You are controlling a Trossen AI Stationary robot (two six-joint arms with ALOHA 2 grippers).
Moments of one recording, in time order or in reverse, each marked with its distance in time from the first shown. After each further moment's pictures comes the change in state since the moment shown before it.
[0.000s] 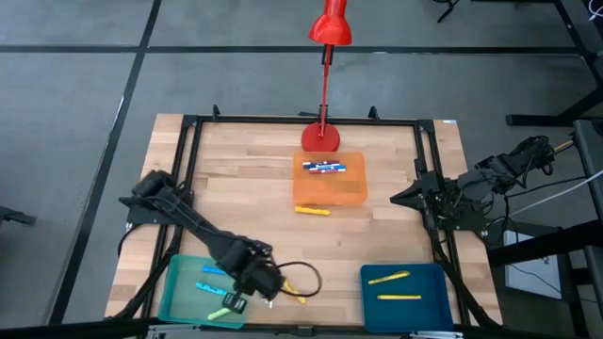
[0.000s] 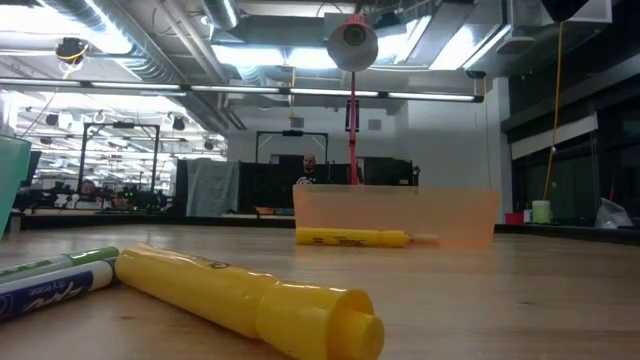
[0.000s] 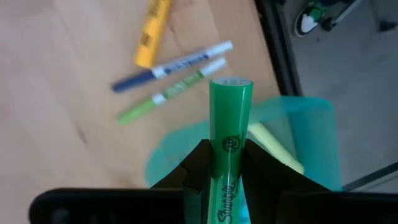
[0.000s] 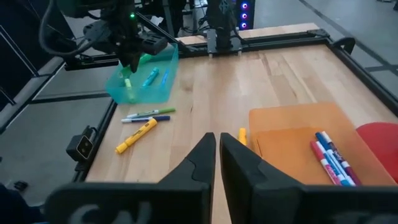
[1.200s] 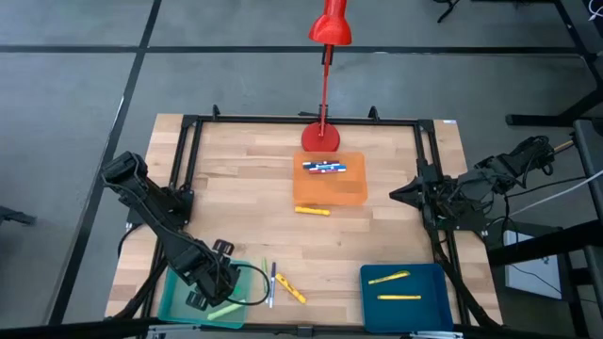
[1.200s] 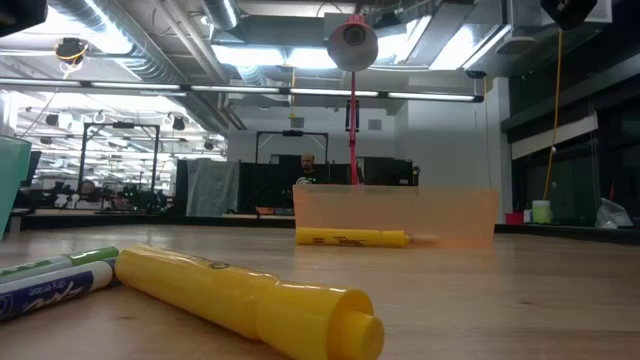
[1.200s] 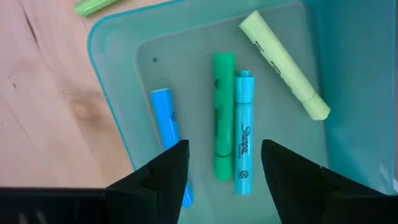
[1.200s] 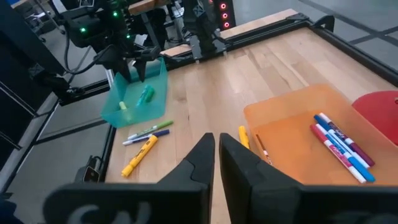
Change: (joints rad) left arm -0.221 -0.300 -0.516 0.221 -0.116 -0.270; right arm -0.001 0.000 0.000 0.000 0.063 0.198
